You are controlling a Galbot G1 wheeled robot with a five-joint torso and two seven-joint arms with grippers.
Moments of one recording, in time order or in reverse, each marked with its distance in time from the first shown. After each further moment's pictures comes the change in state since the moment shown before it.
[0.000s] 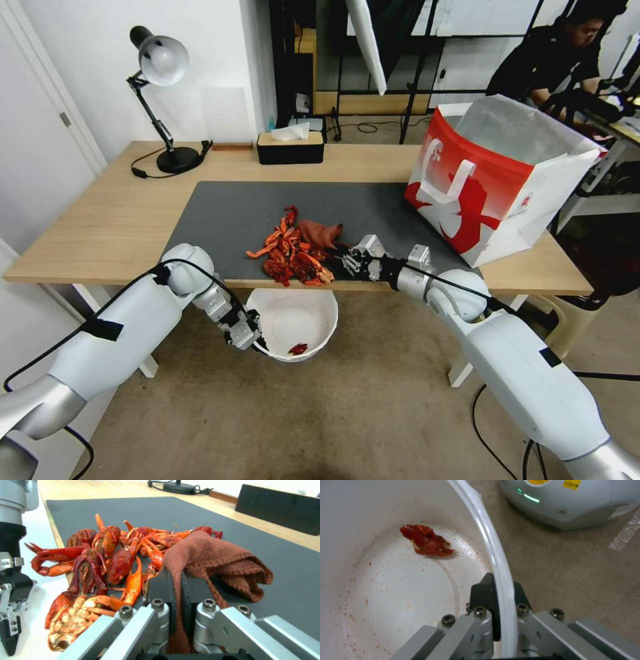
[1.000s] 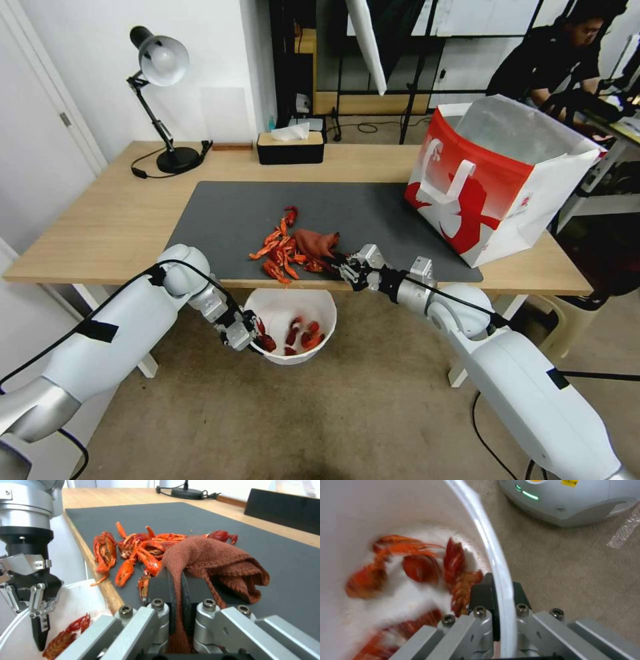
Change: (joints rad) left arm 0.002 0.014 -0.007 -0.001 -0.001 -0.003 -0.002; right arm -0.082 0.006 0.024 0.079 0.001 -0.003 0.011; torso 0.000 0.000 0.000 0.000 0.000
